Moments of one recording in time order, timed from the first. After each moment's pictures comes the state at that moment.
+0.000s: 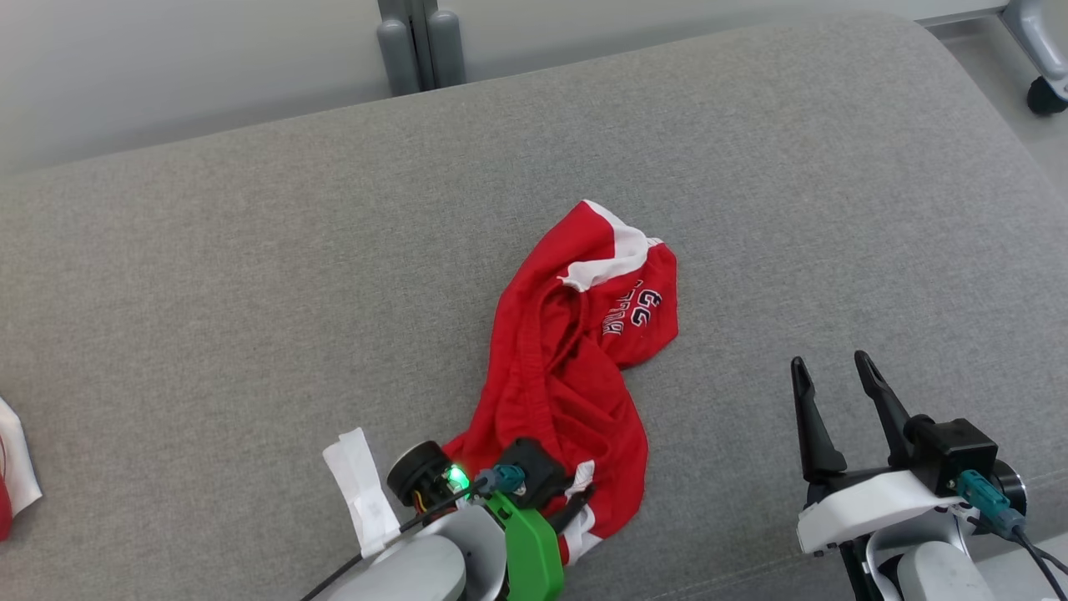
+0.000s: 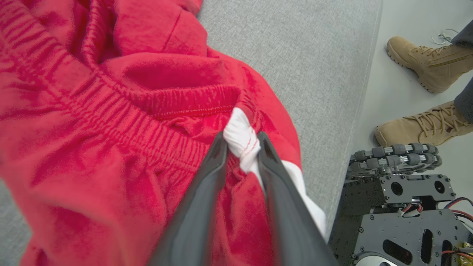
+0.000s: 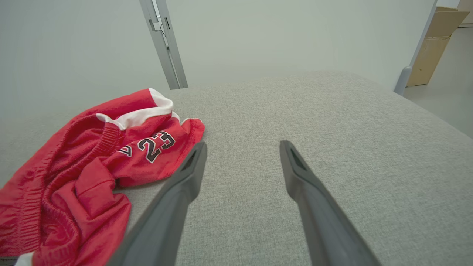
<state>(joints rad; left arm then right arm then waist) -0.53 0.20 -1.13 0.53 -0.61 -0.13 0.03 -0.05 -0.05 0.01 0.22 0.13 0.13 -0.26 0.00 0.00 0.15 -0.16</state>
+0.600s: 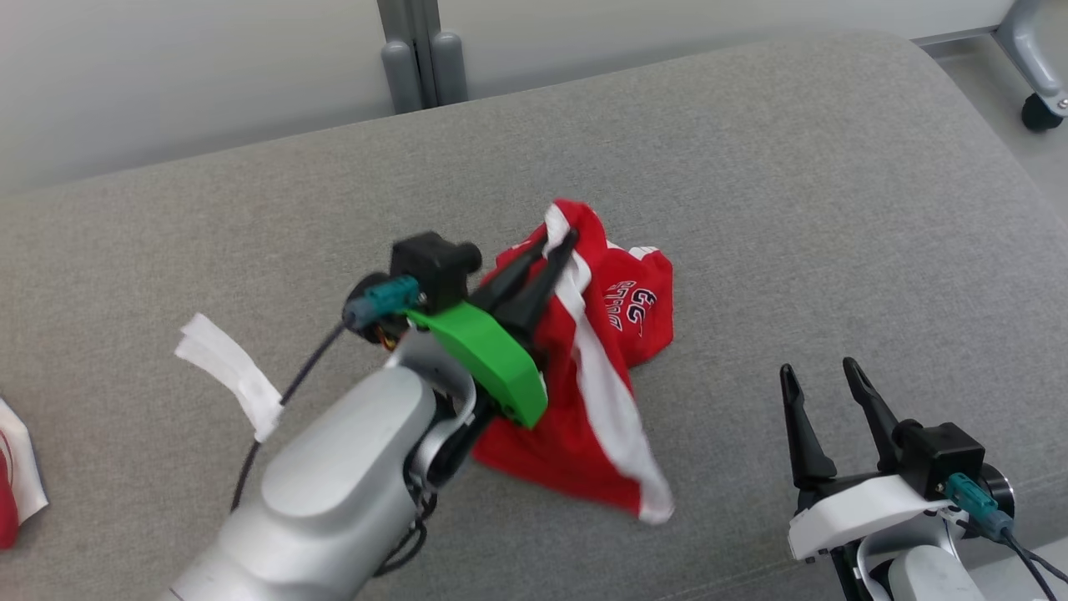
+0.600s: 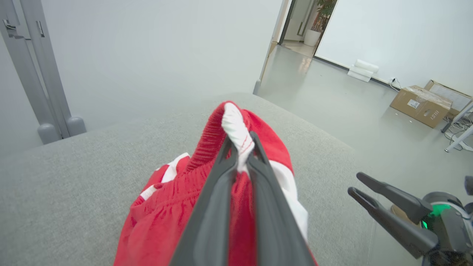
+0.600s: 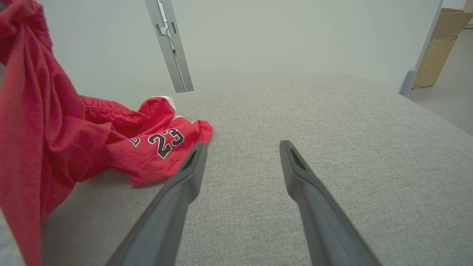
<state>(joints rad) -0.68 0.17 -0.87 0.37 -0.82 -0.05 -0.12 -0.05 -0.05 0.02 0.23 0.14 0.13 -0.26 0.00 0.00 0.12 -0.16</state>
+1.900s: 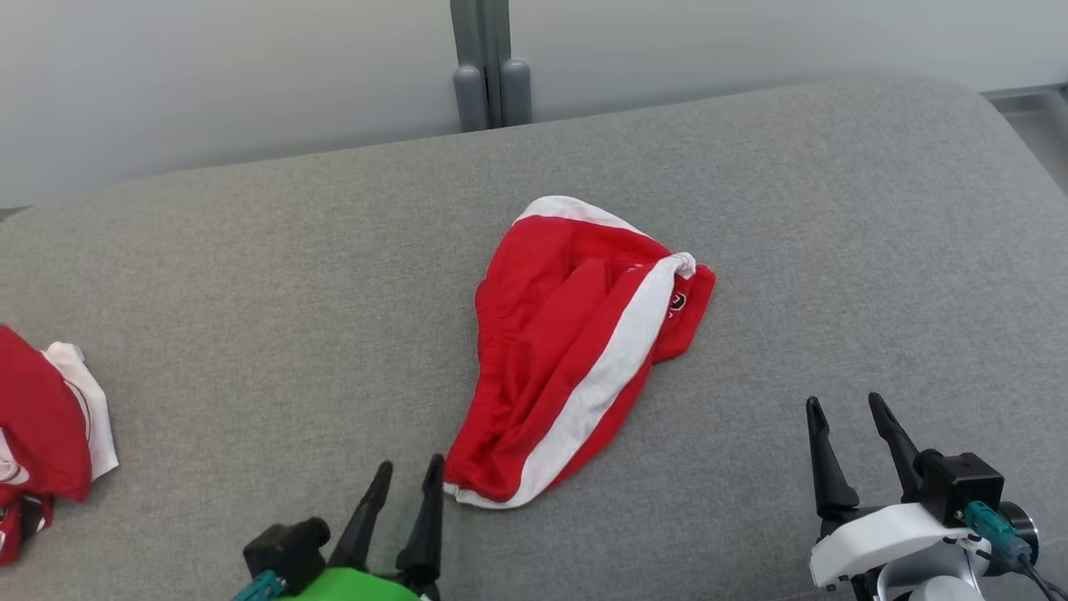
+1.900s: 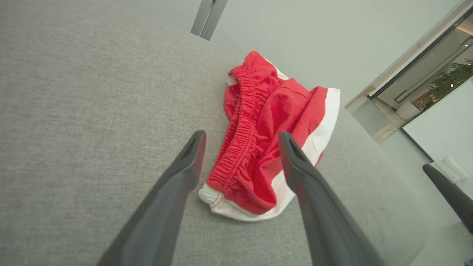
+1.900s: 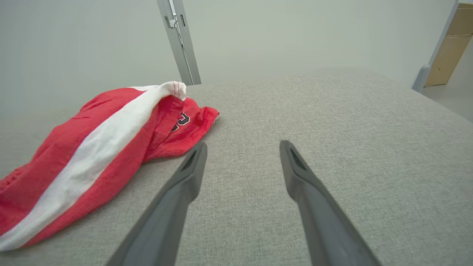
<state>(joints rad) -0.01 0.05 -0.35 0.31 -0.63 -0.13 -0.26 0.00 -0.05 -0.02 0.26 0.13 0.13 -0.26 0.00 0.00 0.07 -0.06</state>
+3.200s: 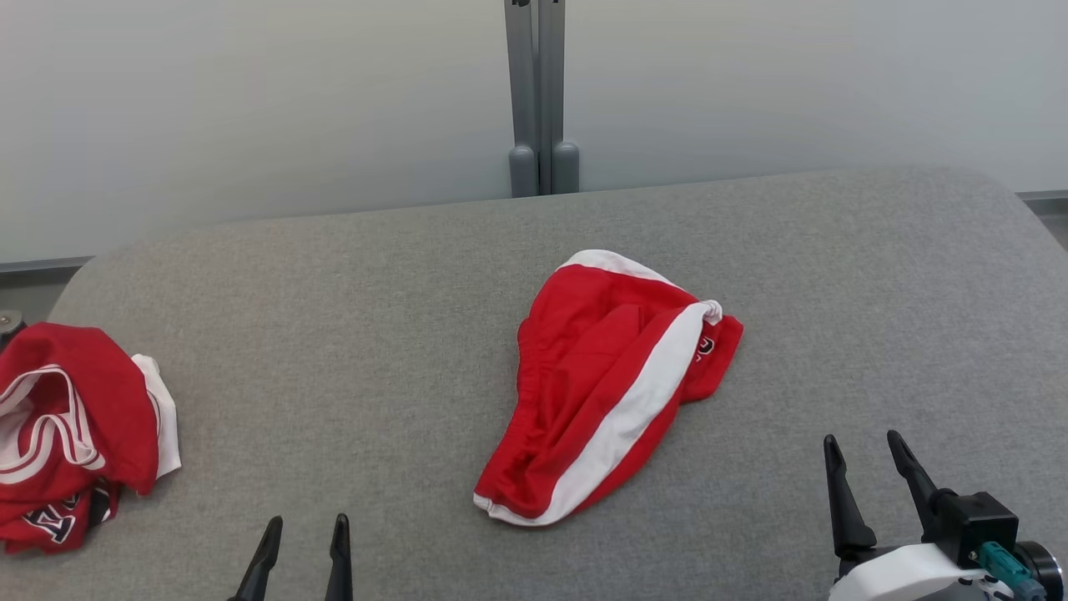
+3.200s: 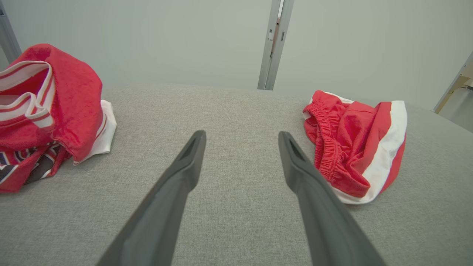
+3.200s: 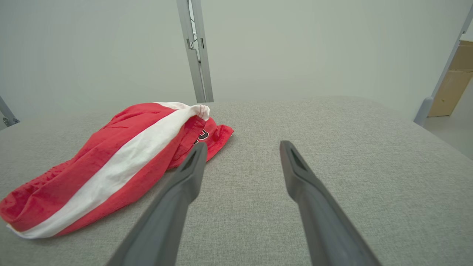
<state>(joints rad) 0.25 0.06 -0.07 0.09 -0.22 -0.13 -0.26 0.09 -0.05 -0.06 0.21 0.09 0.13 -0.26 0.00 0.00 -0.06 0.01</state>
